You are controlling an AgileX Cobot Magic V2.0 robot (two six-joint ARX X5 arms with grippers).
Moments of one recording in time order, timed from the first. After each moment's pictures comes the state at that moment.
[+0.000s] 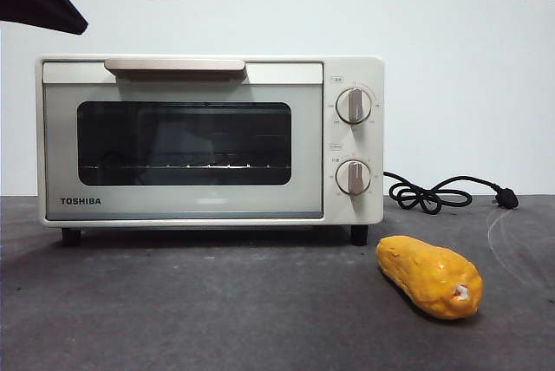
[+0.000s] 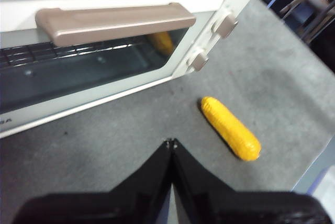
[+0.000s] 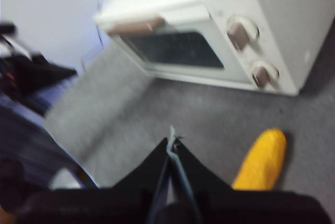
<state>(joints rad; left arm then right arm) -0.24 0.85 0.72 -0.43 0.52 -0.15 0.09 0.68 0.66 -0.49 -0.79 0.18</state>
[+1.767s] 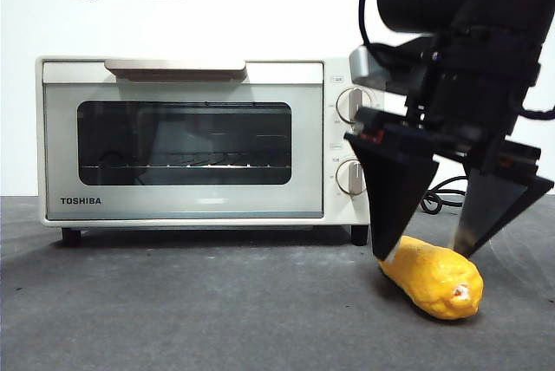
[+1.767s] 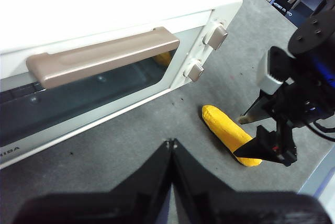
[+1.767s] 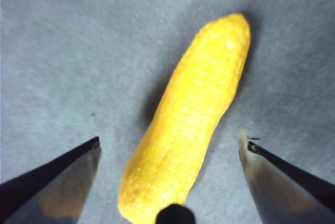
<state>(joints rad) -0.31 0.87 0.83 -0.49 0.44 -0.11 0.62 1.52 0.91 -0.63 -0.07 0.10</state>
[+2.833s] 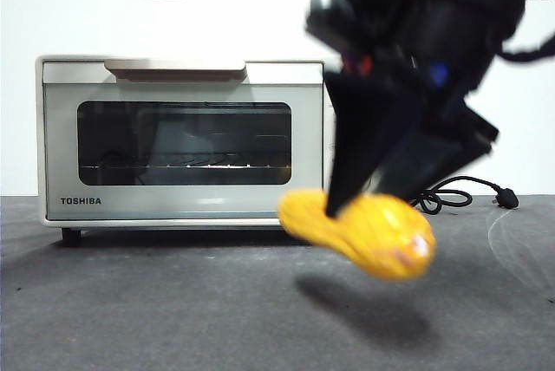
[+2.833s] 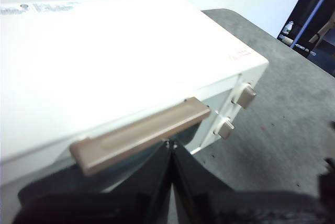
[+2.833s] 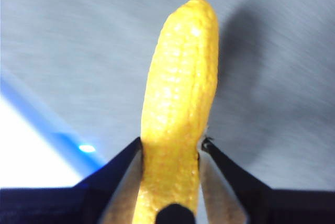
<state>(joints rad) -0.31 0.97 0.83 -0.20 0.34 -0.11 0.79 1.40 0.91 -0.63 -0.24 0.18</state>
